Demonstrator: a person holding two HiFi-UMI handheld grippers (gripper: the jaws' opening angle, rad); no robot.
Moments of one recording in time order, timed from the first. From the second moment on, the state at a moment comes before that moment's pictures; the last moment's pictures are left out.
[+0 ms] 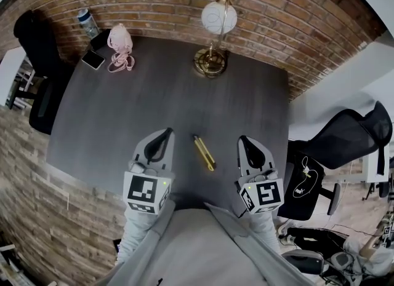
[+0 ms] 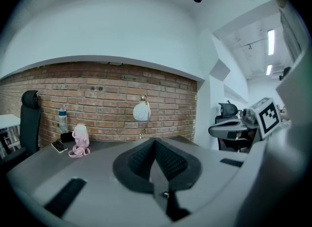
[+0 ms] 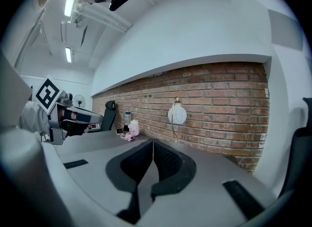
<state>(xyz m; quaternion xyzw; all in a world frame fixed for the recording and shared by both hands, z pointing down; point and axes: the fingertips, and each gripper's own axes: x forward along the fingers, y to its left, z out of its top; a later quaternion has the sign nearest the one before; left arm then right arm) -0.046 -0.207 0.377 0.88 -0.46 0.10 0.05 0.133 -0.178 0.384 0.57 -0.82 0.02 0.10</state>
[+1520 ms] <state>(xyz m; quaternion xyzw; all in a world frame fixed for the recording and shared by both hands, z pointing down) -0.053 -0.195 0.435 0.87 -0.47 0.12 0.11 0.067 -0.175 0.601 0.40 -0.85 0.17 0.30</state>
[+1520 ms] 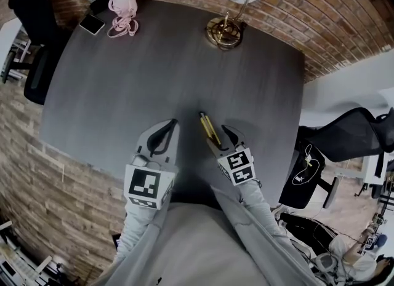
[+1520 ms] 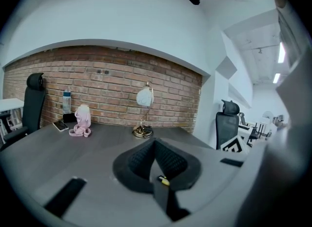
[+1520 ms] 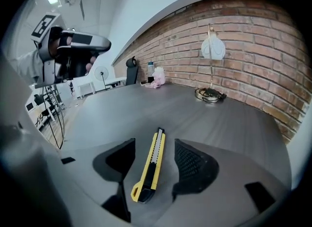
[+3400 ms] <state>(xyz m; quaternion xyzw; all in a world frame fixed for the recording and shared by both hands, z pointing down) -0.072 -0.179 0.442 0.86 -0.48 0.11 0.12 0.074 -0.162 0.654 0.44 -0.80 0.21 0.36</state>
